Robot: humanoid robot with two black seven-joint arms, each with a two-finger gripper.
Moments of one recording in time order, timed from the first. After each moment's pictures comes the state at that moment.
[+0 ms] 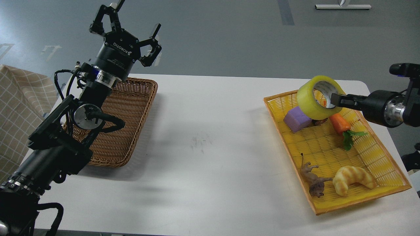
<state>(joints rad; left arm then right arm) -0.58 0.29 -1.13 -1.07 0.22 -0.49 -0.31 0.71 -0.77 0.76 1.45 -1.49 0.49 -0.22</state>
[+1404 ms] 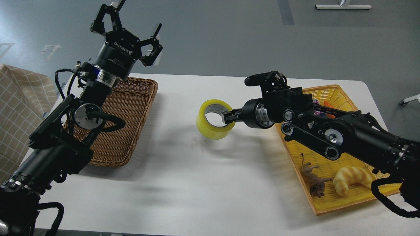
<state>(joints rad) -0.58 0.29 -1.13 -1.08 0.22 -0.49 -0.31 1.05 -0.11 0.28 1.01 -1.50 0.49 -0.23</state>
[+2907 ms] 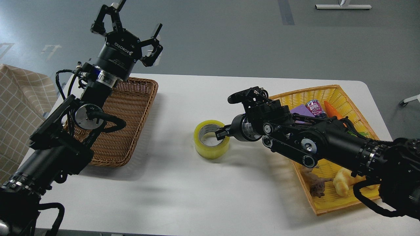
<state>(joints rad) -0.58 0.29 -1.13 -1.08 0.22 -0.49 -0.31 1.07 0.00 0.17 0.89 -1.50 0.49 -0.23</state>
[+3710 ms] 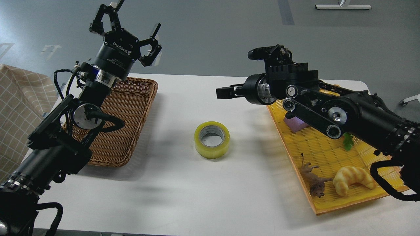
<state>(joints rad) -0.58 0.30 -1.13 -1.07 0.22 -0.49 -0.31 1.15 -0.20 0.51 1.00 -1.49 0.49 -0.23</state>
